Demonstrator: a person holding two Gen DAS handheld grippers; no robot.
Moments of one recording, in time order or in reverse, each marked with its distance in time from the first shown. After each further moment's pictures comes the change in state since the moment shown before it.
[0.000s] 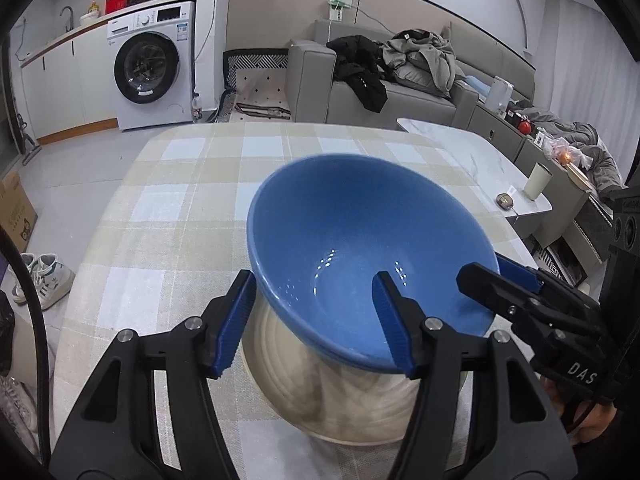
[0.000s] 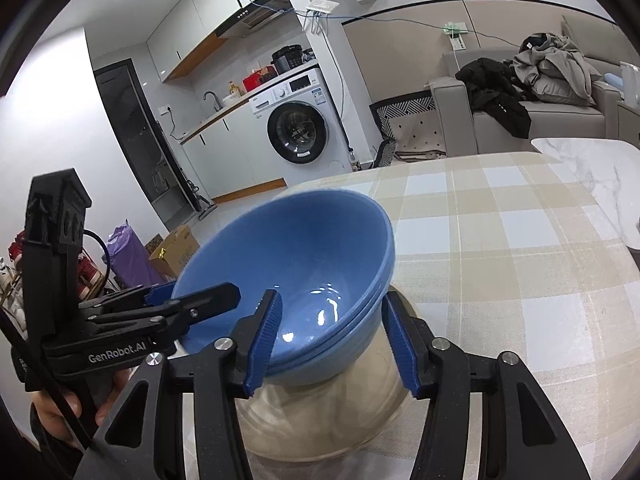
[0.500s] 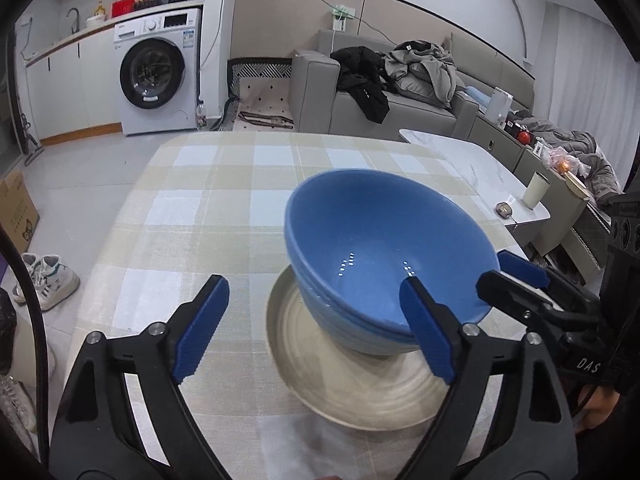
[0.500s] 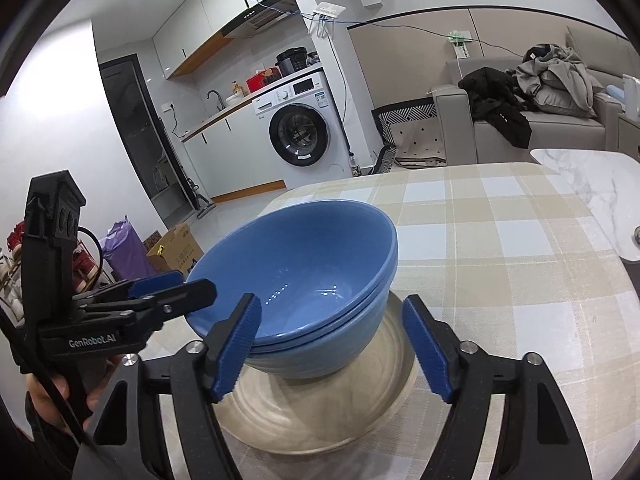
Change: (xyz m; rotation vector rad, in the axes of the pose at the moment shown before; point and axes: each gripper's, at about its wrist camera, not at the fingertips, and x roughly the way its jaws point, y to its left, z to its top) left arm -0.017 0.023 -0.006 -0.008 -0.050 0.000; right arm -0.008 0.003 -0.001 -0.044 -0.011 -0.022
